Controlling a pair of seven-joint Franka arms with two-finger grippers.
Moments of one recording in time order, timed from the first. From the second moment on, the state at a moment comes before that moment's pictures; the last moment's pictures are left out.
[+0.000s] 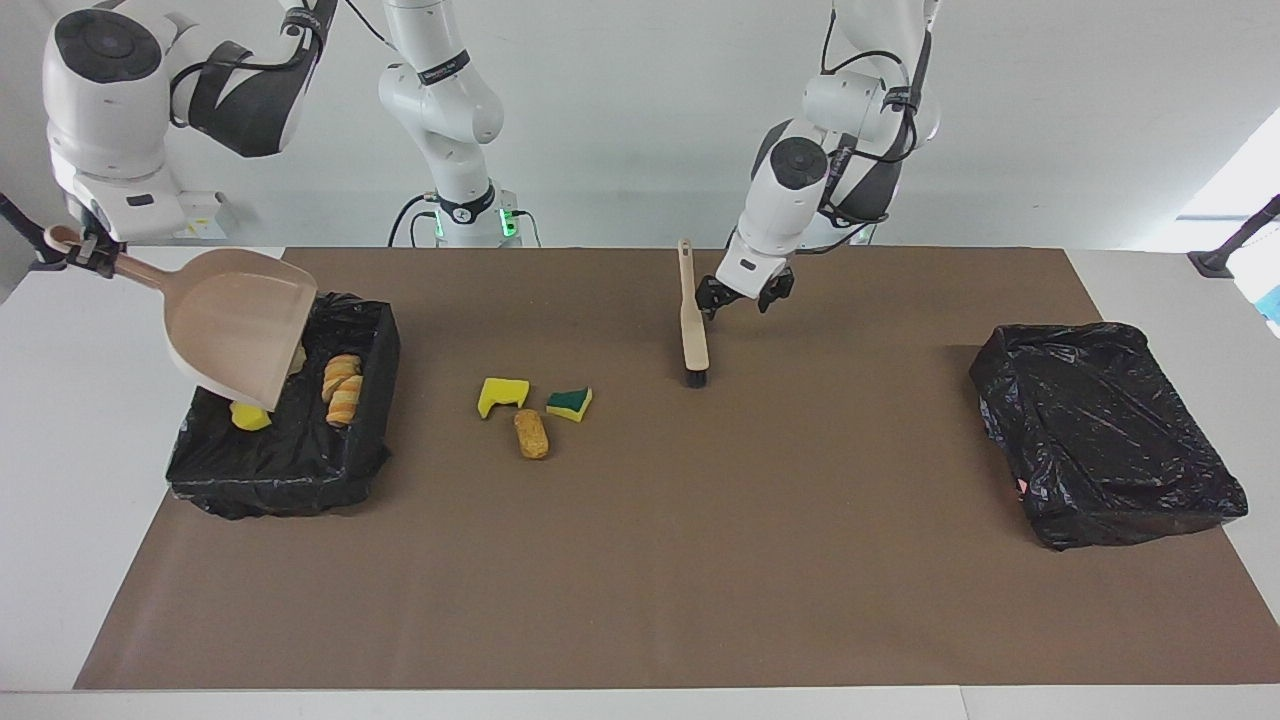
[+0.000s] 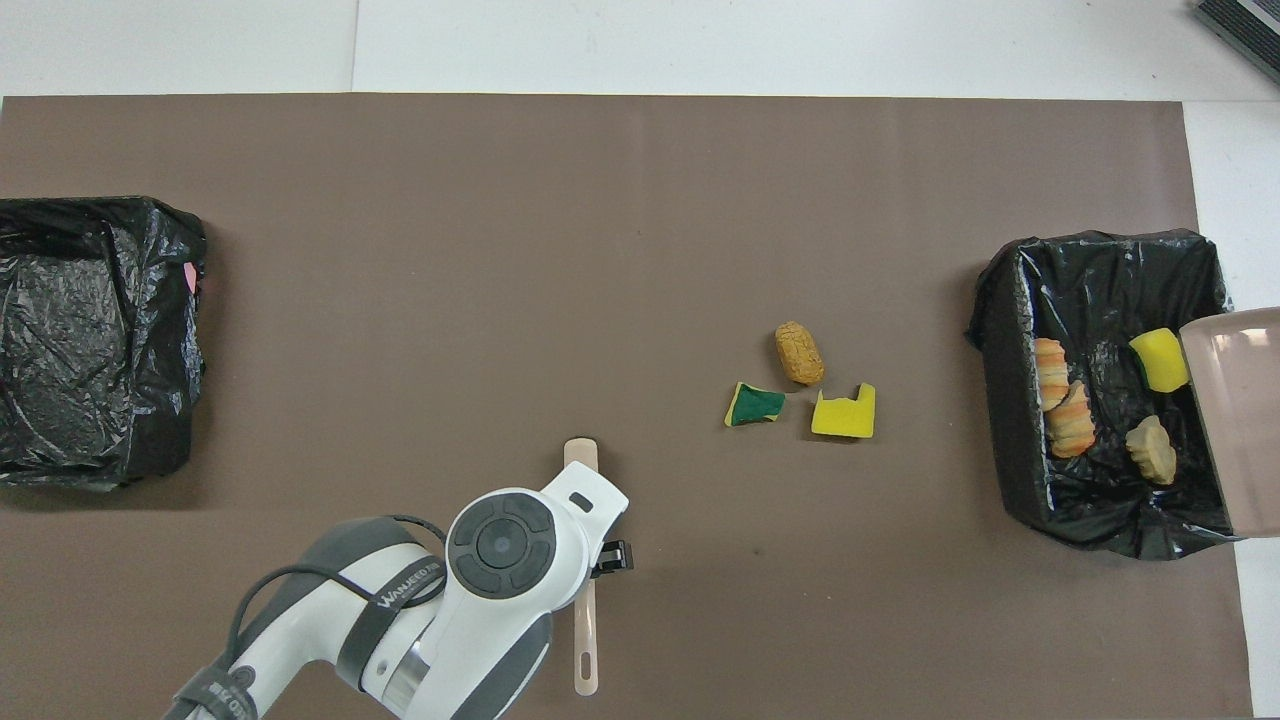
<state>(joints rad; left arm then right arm) -0.48 -0.07 -0.08 -2.24 -0.15 2.10 -0.64 -0.49 -0.05 0.24 -1.80 -0.57 1.78 -1.65</state>
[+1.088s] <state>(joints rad) 0.03 -0.15 -0.08 -1.92 -0.08 1.69 0.08 -0.10 -0.01 0.30 -1.80 -0.18 1.77 -0.48</state>
